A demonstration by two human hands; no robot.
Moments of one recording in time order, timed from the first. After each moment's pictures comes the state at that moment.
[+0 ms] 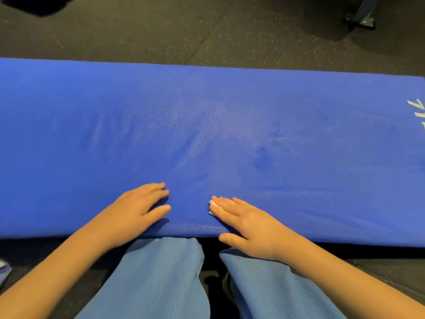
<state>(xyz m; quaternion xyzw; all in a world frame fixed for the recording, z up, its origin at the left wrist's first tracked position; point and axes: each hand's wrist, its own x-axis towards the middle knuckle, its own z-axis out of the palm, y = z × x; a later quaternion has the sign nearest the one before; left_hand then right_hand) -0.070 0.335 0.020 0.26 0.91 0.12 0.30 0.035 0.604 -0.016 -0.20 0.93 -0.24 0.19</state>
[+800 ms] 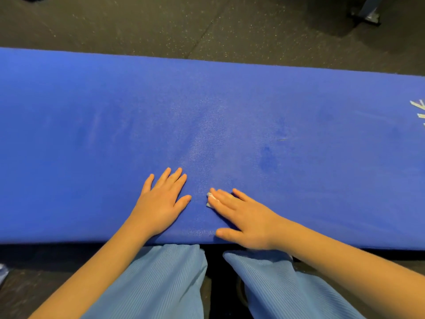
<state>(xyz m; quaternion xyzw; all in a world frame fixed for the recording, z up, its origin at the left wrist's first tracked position) -0.080 0.372 -0.038 0.26 0.94 0.05 0.23 0.008 0.594 -0.018 -0.21 0.93 -0.18 0.26</state>
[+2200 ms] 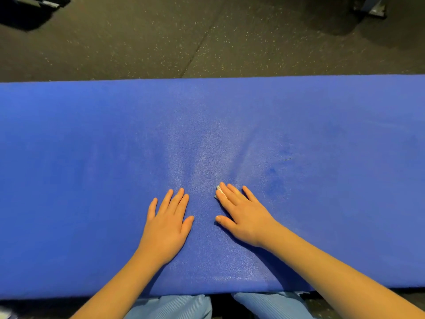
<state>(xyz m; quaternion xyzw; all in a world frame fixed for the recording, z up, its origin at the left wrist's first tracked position) -0.104 0.384 -0.055 0.26 0.95 0.04 0.17 -0.058 0.605 -0.046 -0.08 0.96 -0.17 0.22</state>
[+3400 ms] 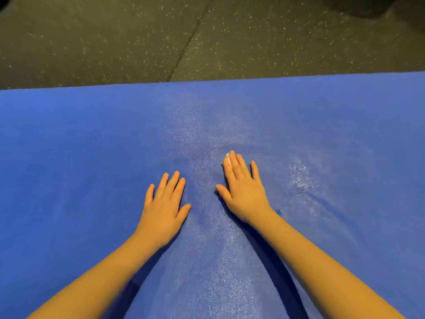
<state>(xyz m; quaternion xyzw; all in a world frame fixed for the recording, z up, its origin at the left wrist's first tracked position) -0.235 0.442 -0.096 0.25 0.94 0.05 0.20 -0.198 0.660 -0.107 0.03 0.98 -0.15 0.13</state>
